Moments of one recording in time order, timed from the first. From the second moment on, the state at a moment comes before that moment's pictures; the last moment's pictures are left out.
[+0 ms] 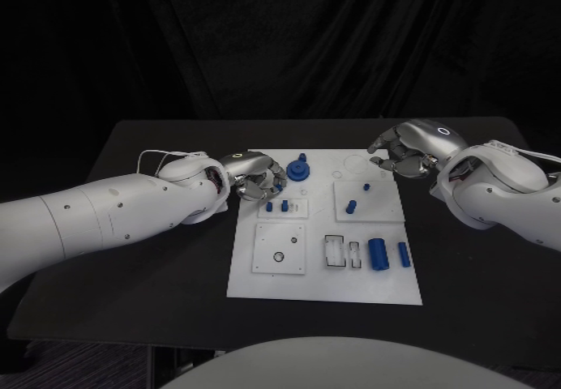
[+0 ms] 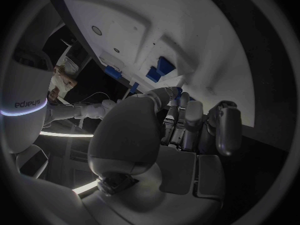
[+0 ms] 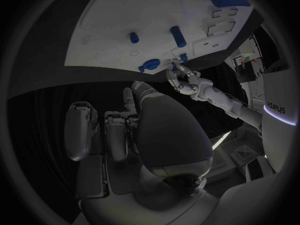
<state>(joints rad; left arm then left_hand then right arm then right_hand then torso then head) 1.26 -0.62 -0.21 1.26 -1.35 -0.23 0.20 1.43 -0.04 0.53 0.03 0.26 0.82 0.13 0.12 0.88 0.66 0.12 0.61 0.83 1.19 0.05 1.39 1.04 0.07 1.38 0.16 1.40 1.31 1.36 -1.00 -0.25 1.60 -1.52 -0.53 -0.11 1.49 -0.05 0.19 0.25 0.39 0.92 0.11 0.17 0.23 1.47 0.01 1.57 1.31 1.46 -0.05 1.57 1.31 0.04 1.47 0.06 1.38 1.31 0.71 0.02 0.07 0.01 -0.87</state>
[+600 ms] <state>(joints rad) 1.25 -0.61 -0.21 1.25 -1.35 -0.23 0.20 1.43 -0.03 0.53 0.02 0.27 0.82 0.13 0.11 0.88 0.66 0.12 0.61 0.82 1.19 0.05 1.39 1.03 0.07 1.38 0.16 1.40 1.31 1.36 -1.00 -0.25 1.60 -1.52 -0.52 -0.11 1.49 -0.05 0.19 0.25 0.39 0.92 0.11 0.17 0.23 1.47 0.01 1.57 1.31 1.46 -0.05 1.57 1.31 0.04 1.47 0.06 1.37 1.31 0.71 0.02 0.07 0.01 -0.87</state>
